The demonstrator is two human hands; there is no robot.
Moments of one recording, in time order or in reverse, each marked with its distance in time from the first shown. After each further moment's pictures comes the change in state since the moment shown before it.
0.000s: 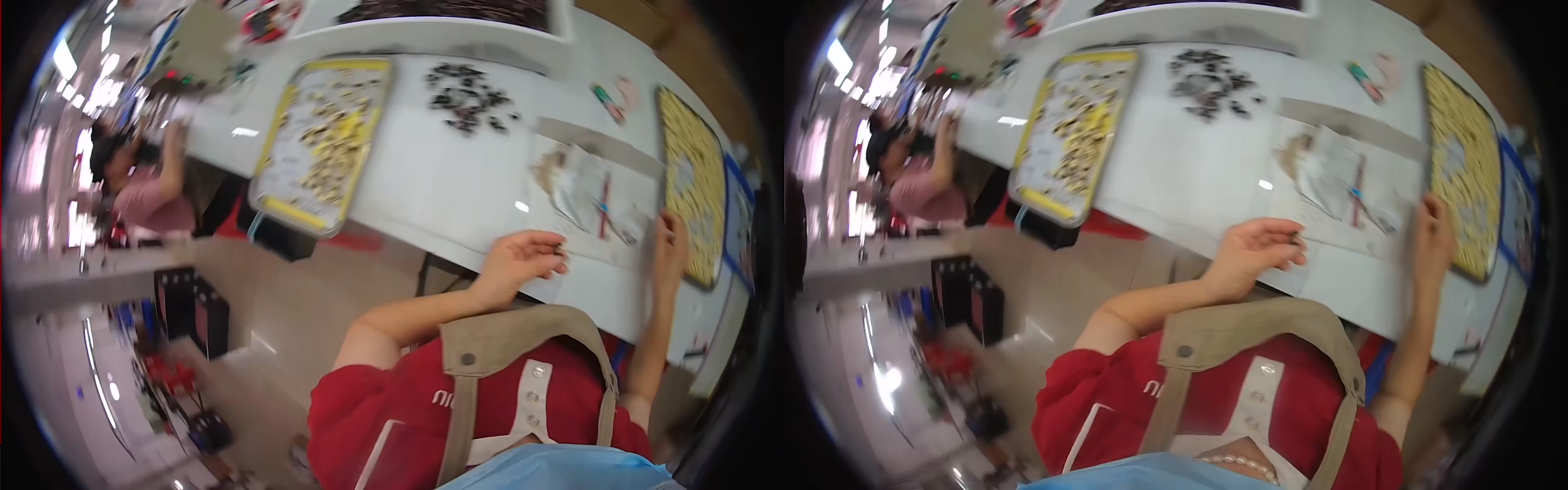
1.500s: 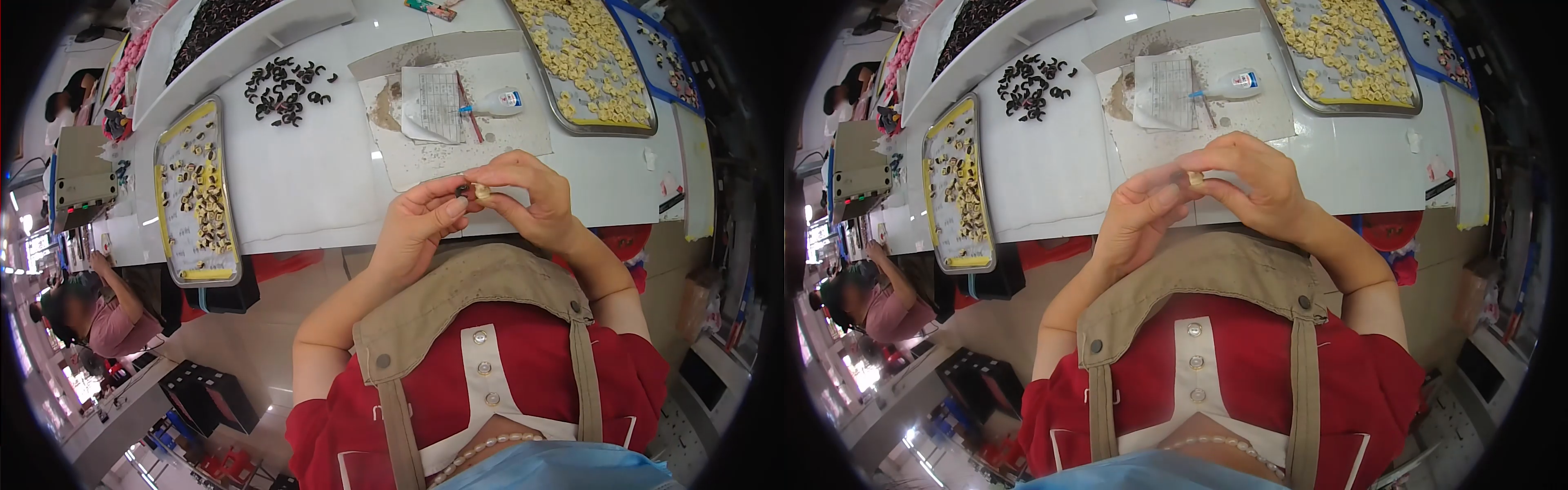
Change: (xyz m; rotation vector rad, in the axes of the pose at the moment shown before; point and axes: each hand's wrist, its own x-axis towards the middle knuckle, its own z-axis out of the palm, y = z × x) left_hand -0.001 0.000 0.023 -0.044 -0.144 -0.267; right_hand -0.081 -0.035 0.025 0.531 -0.257 -0.622
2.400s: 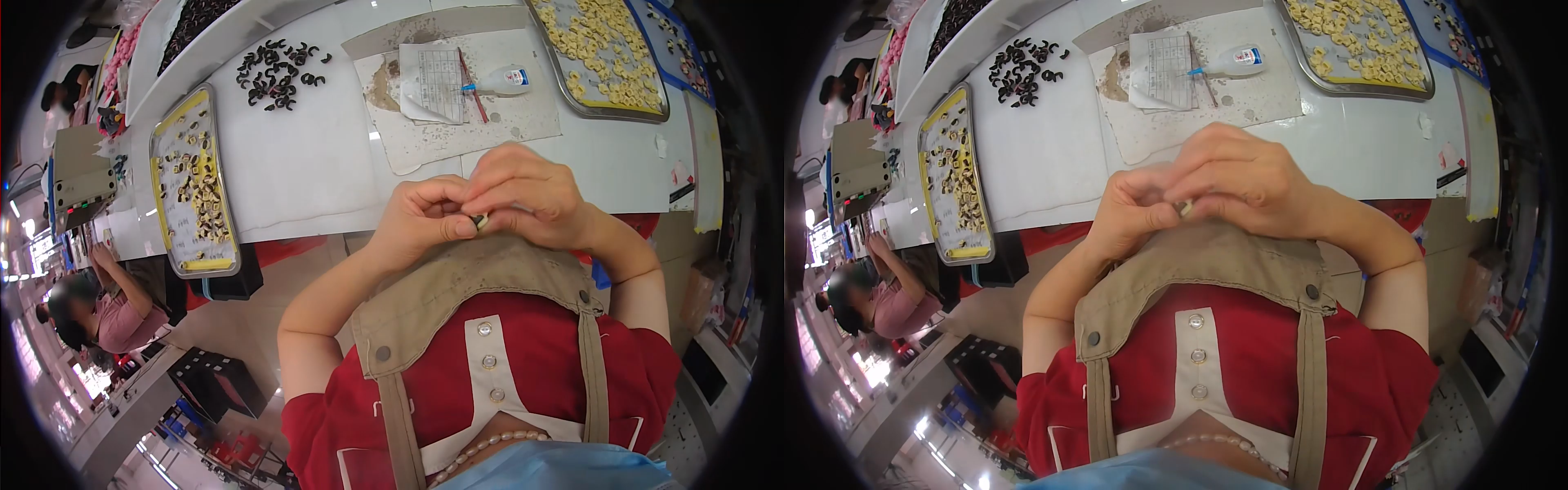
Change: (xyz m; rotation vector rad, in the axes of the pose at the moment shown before) left_hand -0.002 0.002 -0.009 0.130 -0.256 -0.008; right_hand 0.013 -0.014 -0.009 0.028 -0.264 -0.107
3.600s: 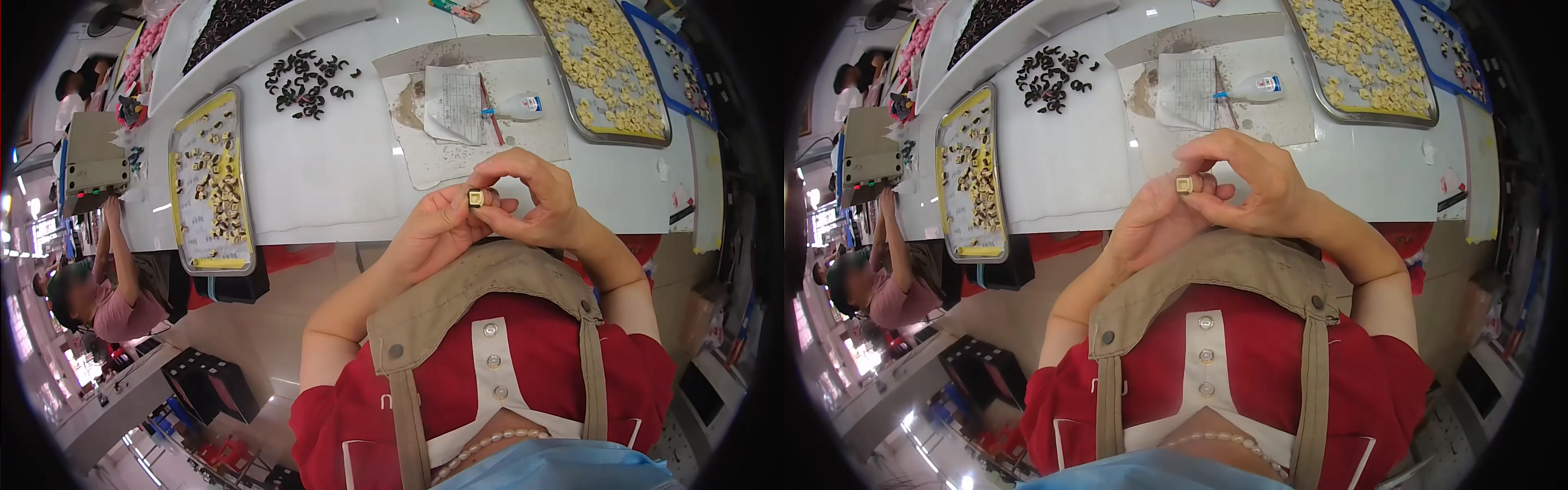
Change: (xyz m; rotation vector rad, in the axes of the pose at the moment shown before) left_hand 0.008 -0.004 0.003 -0.417 -0.123 0.076; right_hand 0.019 0.007 0.018 -0.039 0.213 -0.019
